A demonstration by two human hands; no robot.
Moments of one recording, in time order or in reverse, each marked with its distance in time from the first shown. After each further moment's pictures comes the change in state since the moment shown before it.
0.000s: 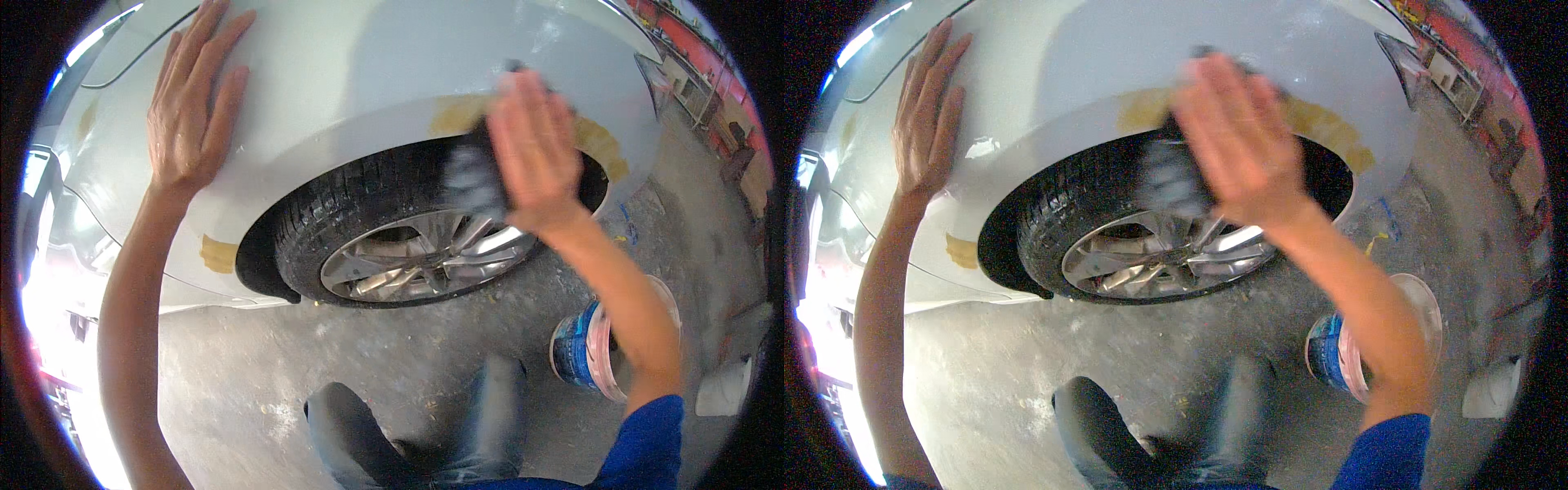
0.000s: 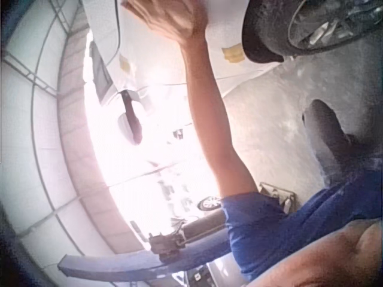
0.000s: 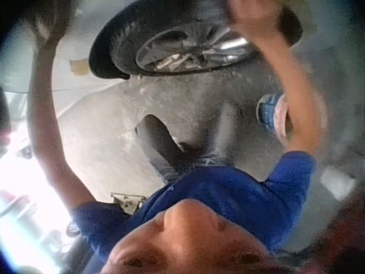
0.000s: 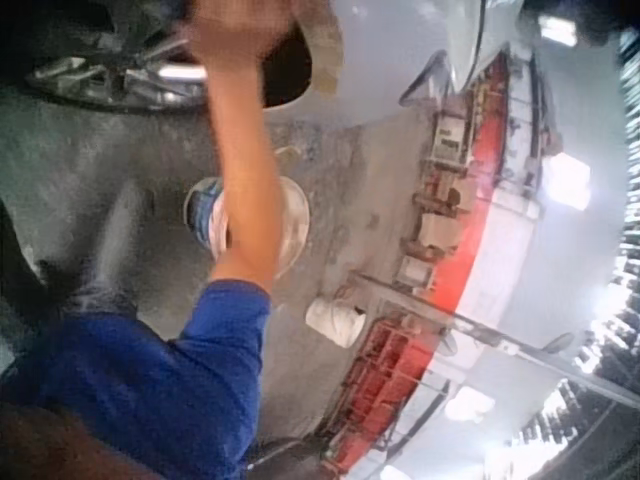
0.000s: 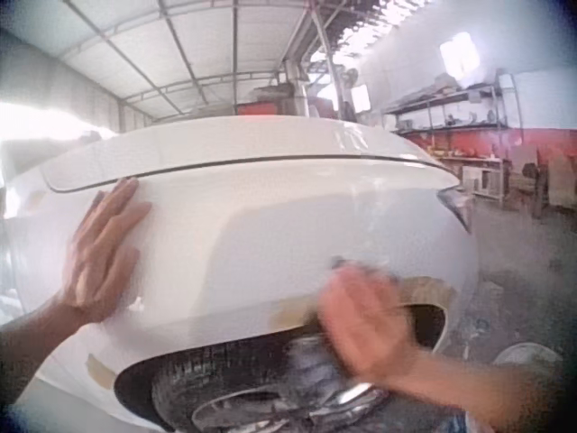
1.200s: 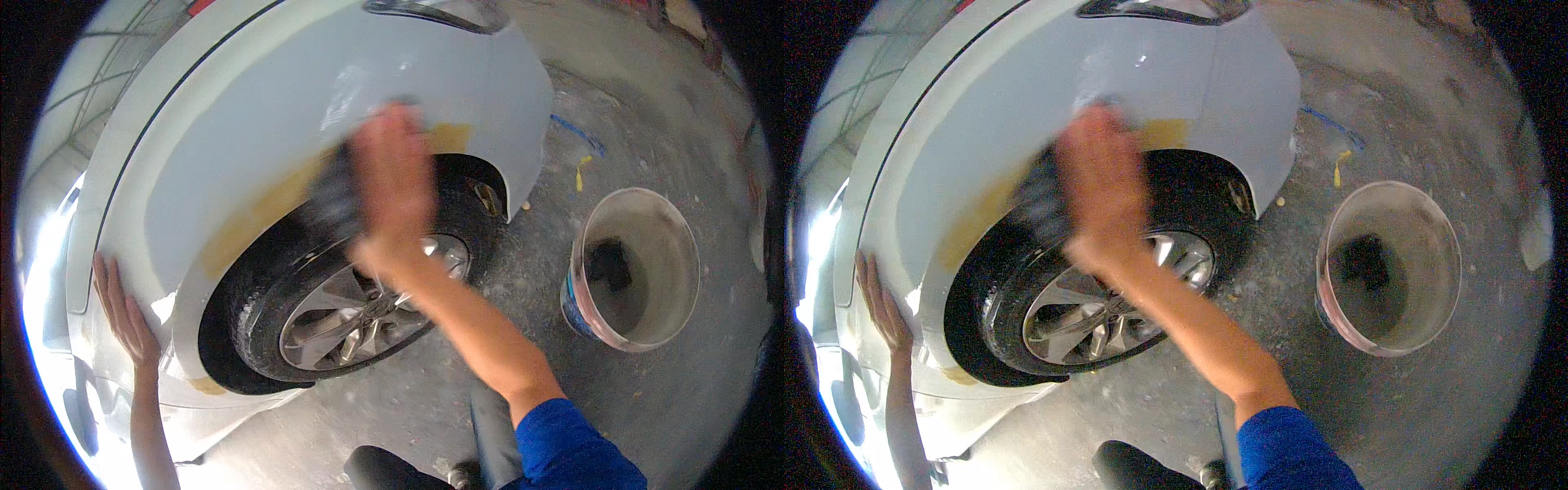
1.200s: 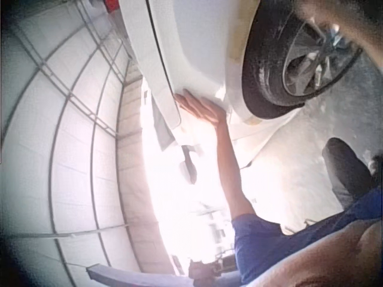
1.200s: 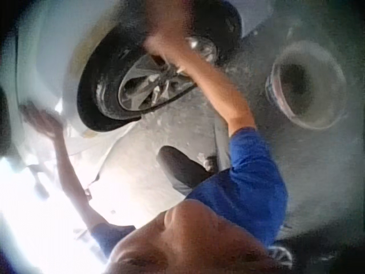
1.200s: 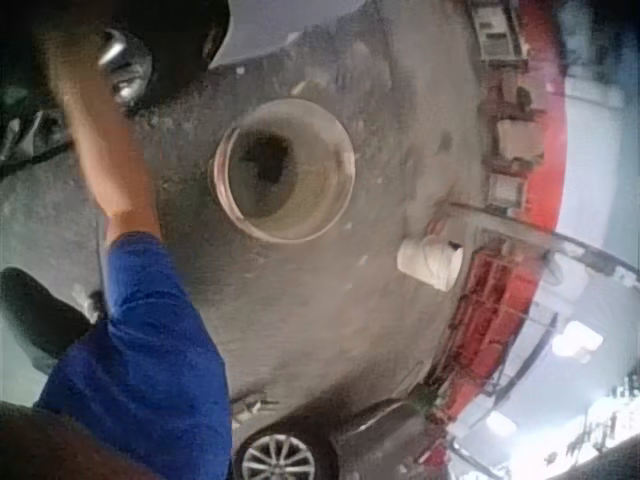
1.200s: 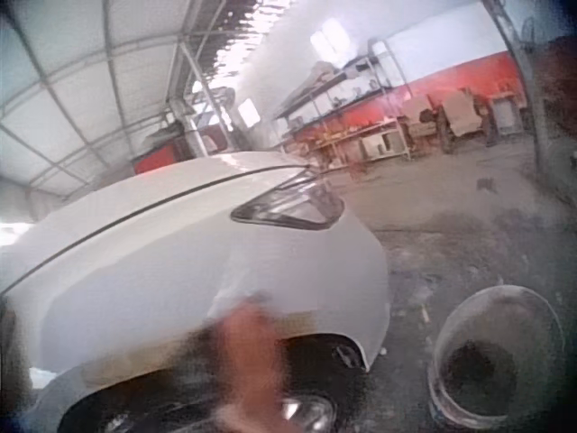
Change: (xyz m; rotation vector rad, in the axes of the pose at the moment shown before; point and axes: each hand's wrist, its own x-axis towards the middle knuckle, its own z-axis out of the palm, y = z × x) left_hand -0.014 -0.029 -0.004 0.044 -0.090 0.073; right_hand -0.059 -0.013 0.019 0.111 0.239 0.890
